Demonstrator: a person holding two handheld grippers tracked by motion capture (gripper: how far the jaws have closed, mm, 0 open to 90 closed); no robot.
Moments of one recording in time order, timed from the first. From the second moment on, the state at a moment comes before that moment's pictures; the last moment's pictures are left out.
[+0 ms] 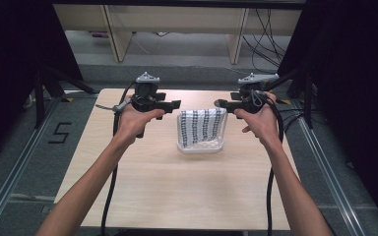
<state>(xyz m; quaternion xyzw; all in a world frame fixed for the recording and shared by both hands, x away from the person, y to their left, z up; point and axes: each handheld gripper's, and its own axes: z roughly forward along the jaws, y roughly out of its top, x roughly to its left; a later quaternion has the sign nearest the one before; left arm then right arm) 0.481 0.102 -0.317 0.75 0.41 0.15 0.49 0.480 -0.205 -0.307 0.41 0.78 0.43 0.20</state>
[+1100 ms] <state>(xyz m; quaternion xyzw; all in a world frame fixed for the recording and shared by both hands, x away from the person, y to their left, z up) 0.418 0.114 -0.341 0.77 0.38 0.13 0.50 0.435 -0.204 -0.330 0.39 0.77 0.46 0.19</state>
